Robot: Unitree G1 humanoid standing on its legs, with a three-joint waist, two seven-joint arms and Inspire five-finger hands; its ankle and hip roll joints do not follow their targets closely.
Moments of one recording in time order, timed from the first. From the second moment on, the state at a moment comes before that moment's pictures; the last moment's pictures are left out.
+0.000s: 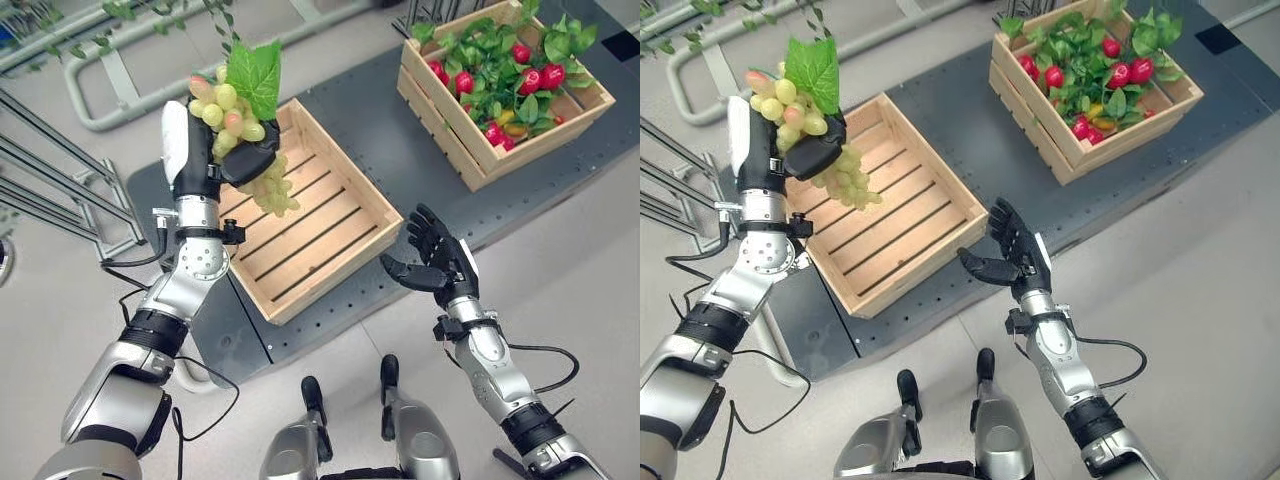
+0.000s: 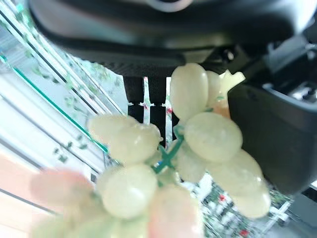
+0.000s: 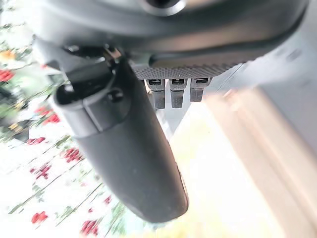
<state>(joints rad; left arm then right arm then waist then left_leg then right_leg) -0.68 0.64 -0.34 0.46 -0.02 -0.34 0.53 -0.25 -0.41 0.36 0.25 0.56 -0.33 -0.08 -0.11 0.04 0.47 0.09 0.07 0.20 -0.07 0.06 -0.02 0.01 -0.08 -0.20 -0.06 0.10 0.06</state>
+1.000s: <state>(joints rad) -0.46 0.56 -0.41 0.27 -0.09 -0.36 0.18 -0.23 -0.34 0.47 0.19 0.72 -0.13 0.06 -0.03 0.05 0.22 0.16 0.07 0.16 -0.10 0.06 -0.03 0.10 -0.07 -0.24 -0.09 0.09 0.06</state>
